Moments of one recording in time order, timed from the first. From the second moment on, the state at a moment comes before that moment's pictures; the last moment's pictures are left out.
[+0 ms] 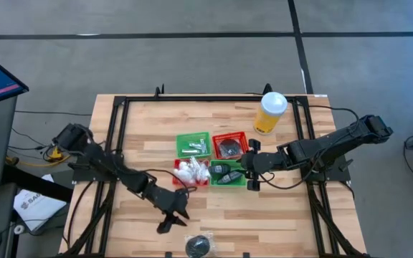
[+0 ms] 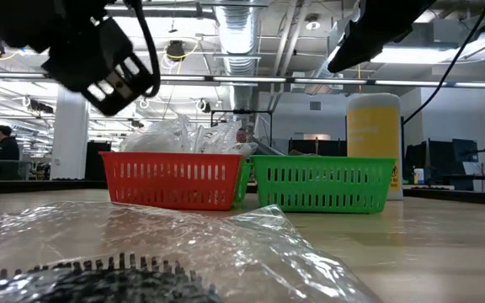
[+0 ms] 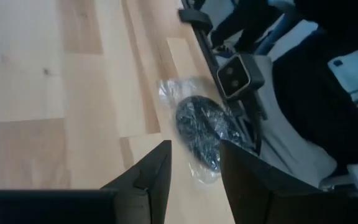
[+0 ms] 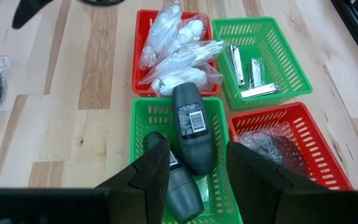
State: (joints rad) left arm -0.52 1.59 0.77 0.22 0.08 -0.44; right arm 0.30 1.28 0.93 -0.44 0.34 0.18
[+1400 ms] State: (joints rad) left arm -0.56 1.97 0.93 0.41 0.15 -0.57; right arm 0.30 1.28 0.93 -0.44 0.31 0.19
